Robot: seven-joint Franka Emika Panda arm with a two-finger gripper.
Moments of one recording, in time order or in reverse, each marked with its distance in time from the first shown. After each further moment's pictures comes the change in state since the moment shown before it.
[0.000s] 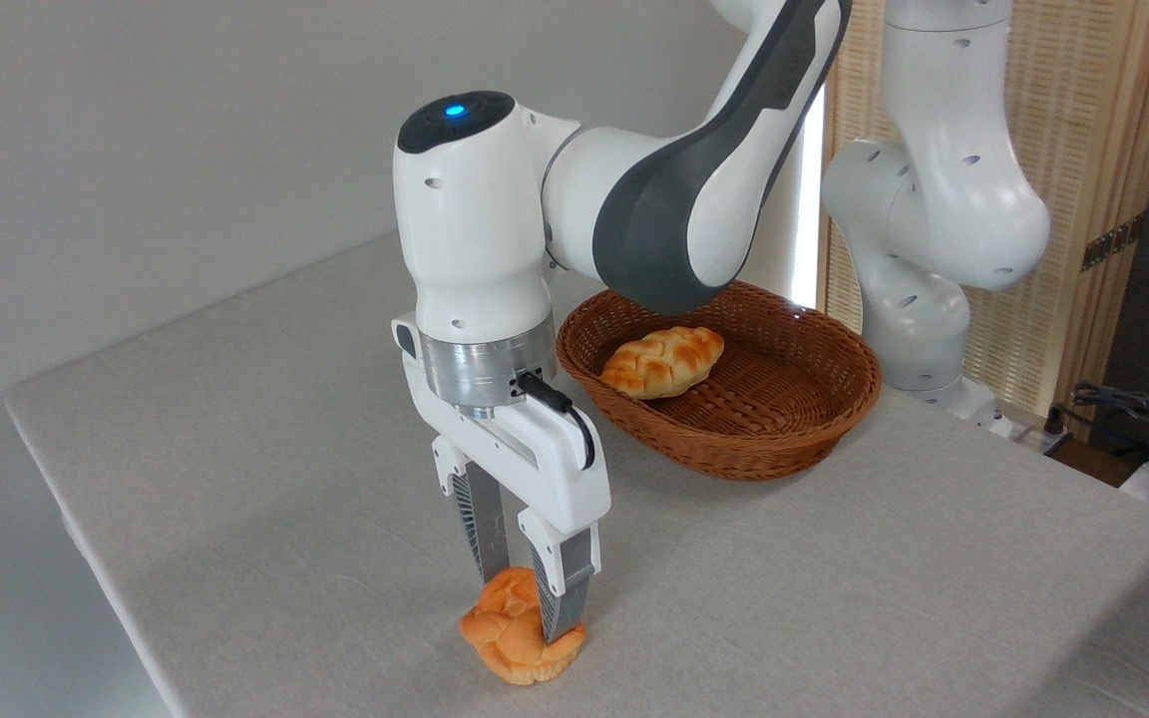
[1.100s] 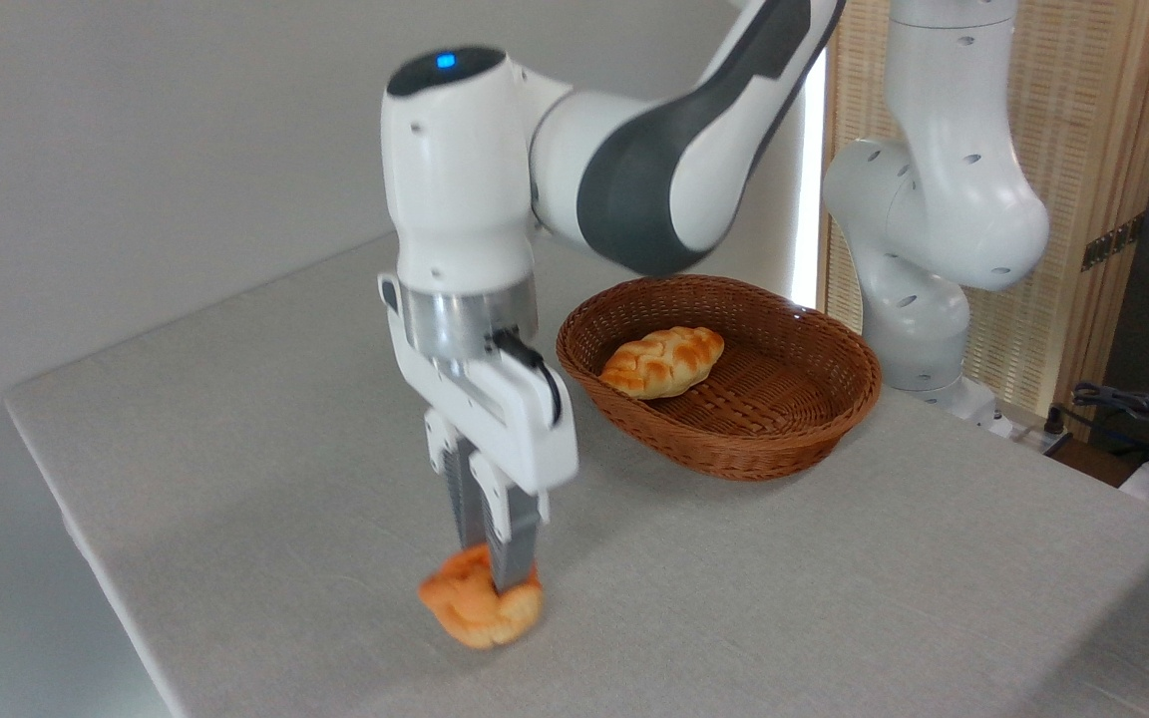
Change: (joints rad) arm -0.025 -0.047 -0.017 0.014 0.001 0.004 0.029
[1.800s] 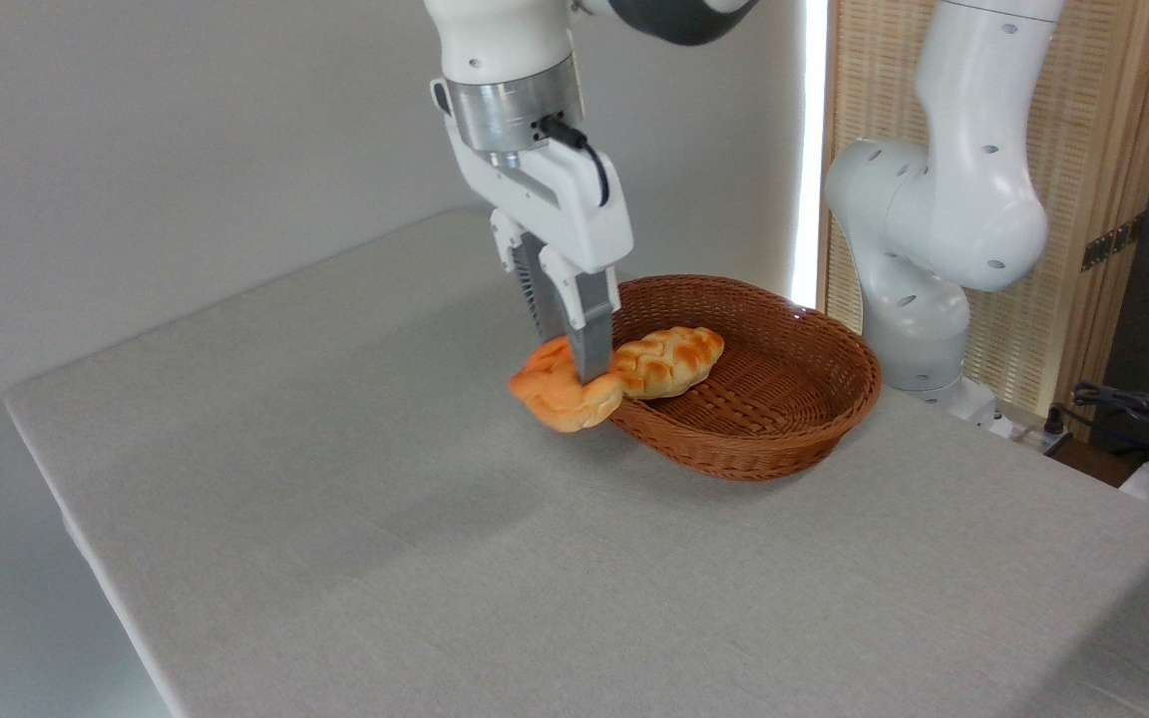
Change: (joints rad) arm -0.027 -0.288 -0.087 -0.002 -0.006 -0.518 -0.053
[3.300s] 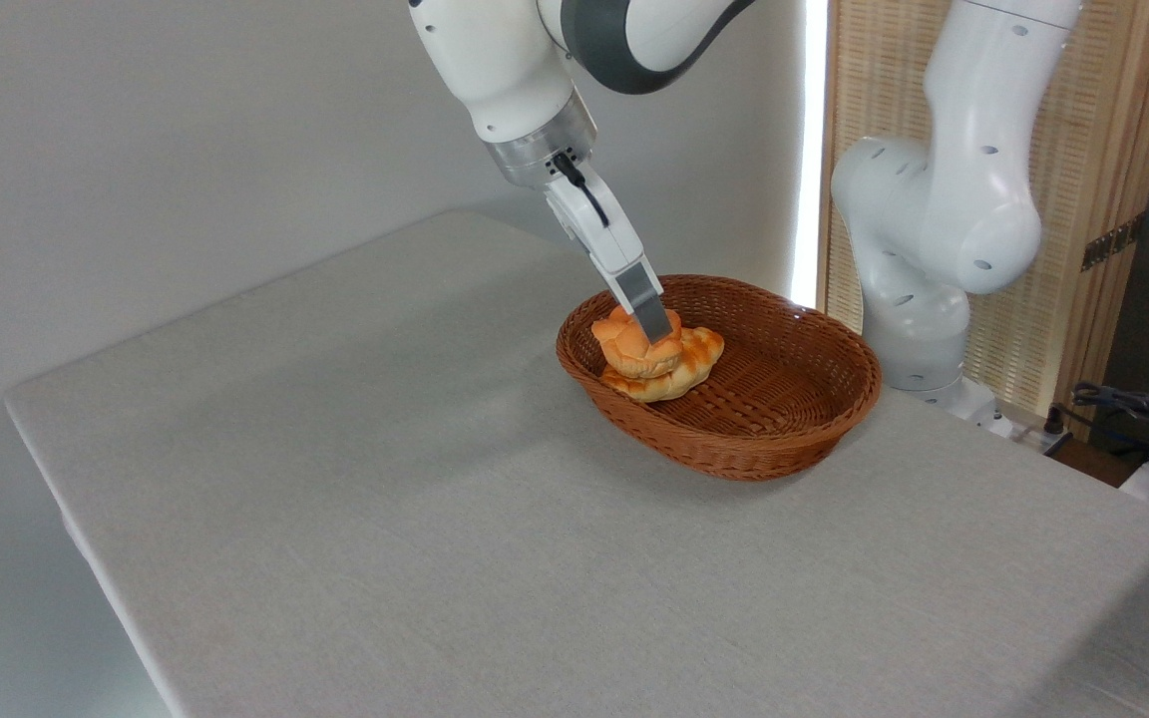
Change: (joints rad) arm -0.105 -0.061 -0.097 -0.180 -0.084 -0.165 -0.001
